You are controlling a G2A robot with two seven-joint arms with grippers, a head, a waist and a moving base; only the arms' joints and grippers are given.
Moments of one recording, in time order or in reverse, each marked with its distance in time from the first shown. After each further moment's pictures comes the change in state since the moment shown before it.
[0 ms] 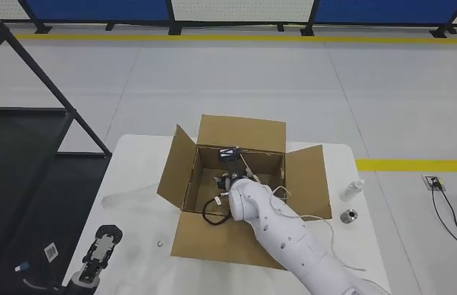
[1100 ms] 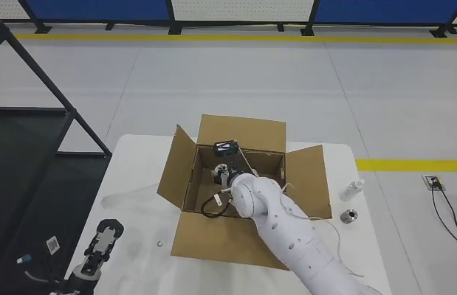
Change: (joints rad) left arm -0.047 -0.003 0.005 -0.013 0.007 0.057 -0.033; right arm -0.132 0.043 0.188 -0.281 -0.098 -0.185 0.090
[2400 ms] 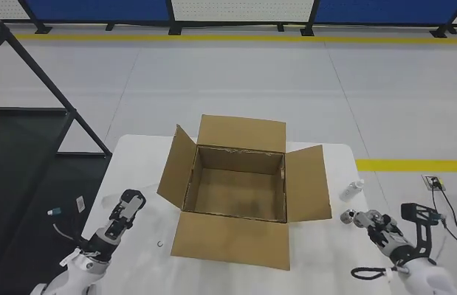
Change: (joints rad) left arm -0.259 0.018 0.094 0.031 0.013 0.140 -0.170; right arm -0.971 0.183 1.045 -0.974 0.074 -0.295 0.120
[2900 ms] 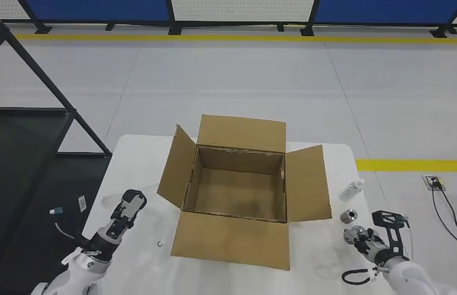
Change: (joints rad) left arm -0.003 0.001 0.003 0.004 -0.002 0.004 -0.002; right arm 0.065 0.036 -0.052 0.239 -0.128 -0.102 0.038
